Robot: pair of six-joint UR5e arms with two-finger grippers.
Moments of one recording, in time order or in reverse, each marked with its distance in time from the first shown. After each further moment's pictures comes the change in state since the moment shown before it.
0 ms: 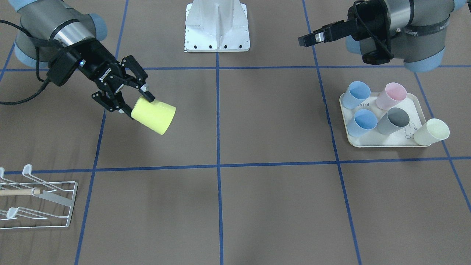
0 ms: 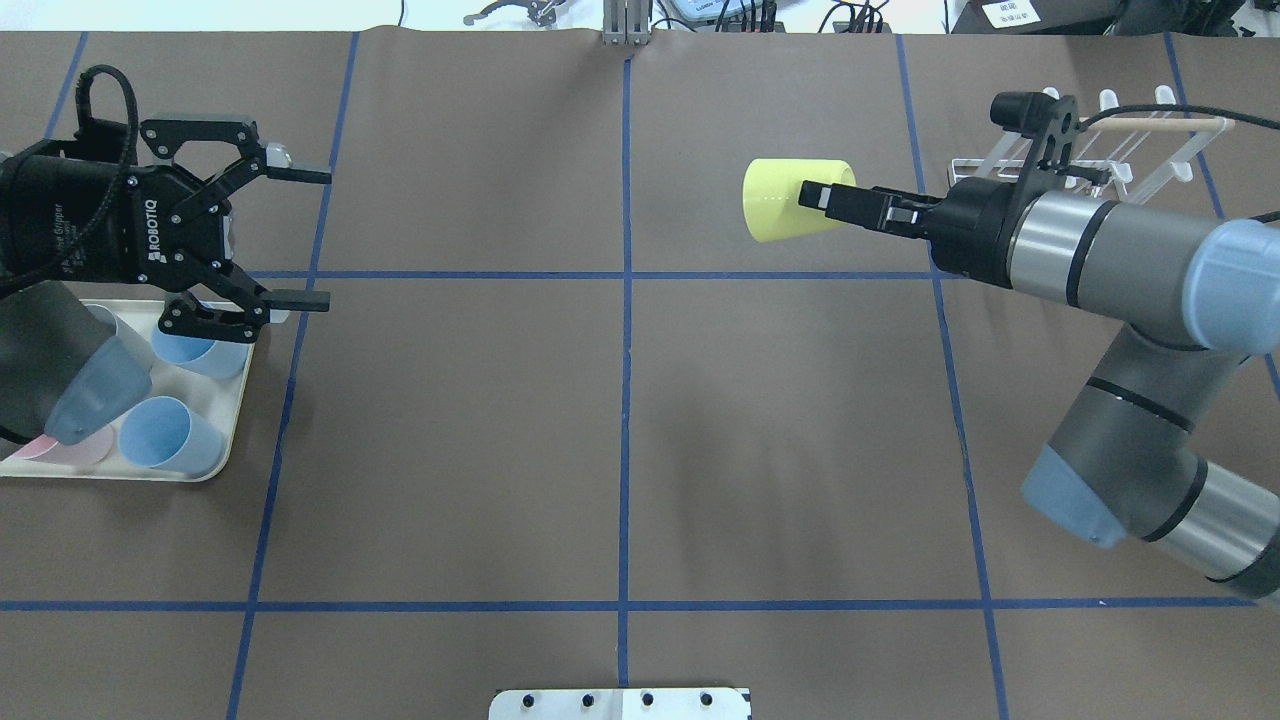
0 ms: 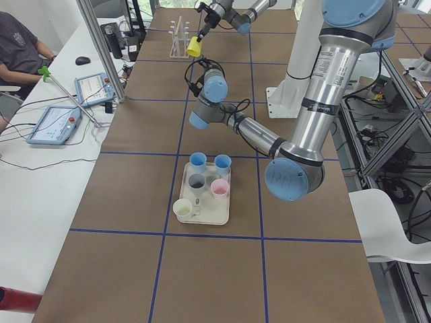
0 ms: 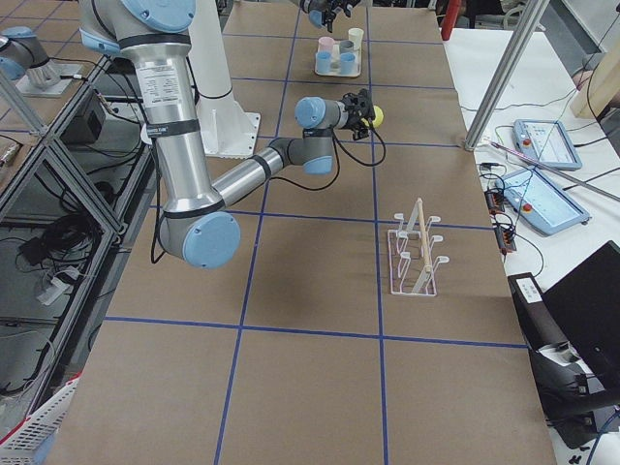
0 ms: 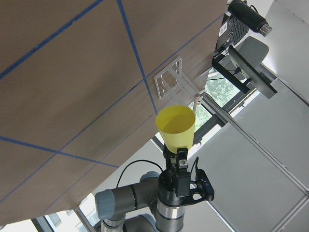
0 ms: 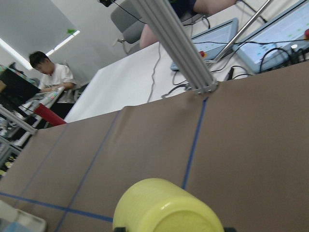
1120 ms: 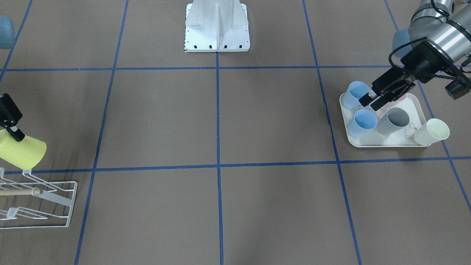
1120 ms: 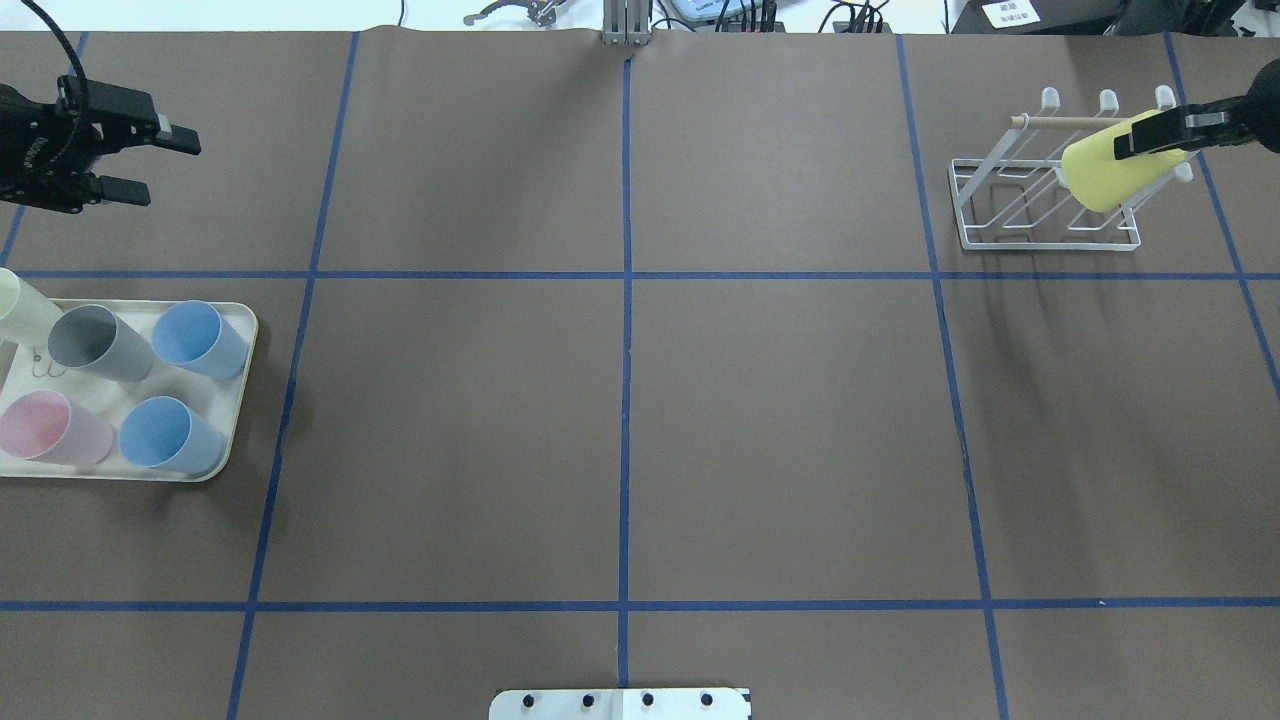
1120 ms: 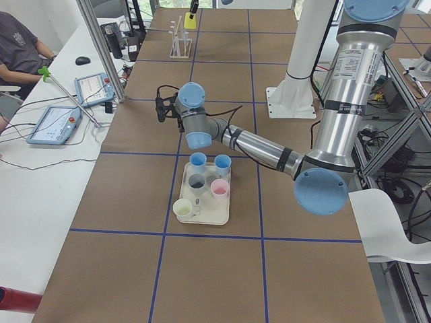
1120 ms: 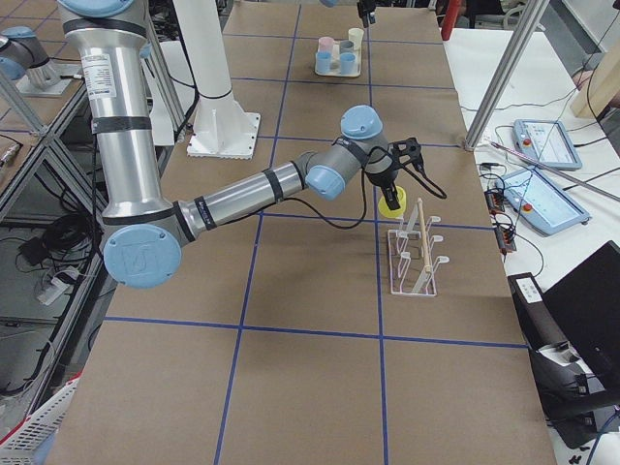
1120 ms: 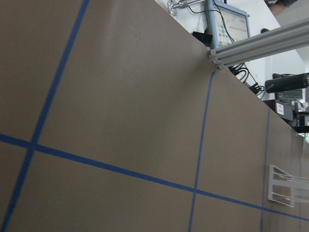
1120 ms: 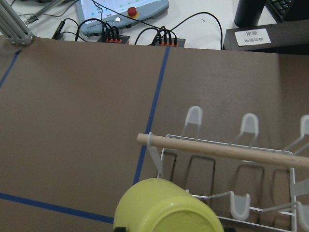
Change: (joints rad) left arm -0.219 0.121 0.013 0.708 -0.056 1.193; right arm 0.449 -0.091 0.019 -0.659 0.436 -0.559
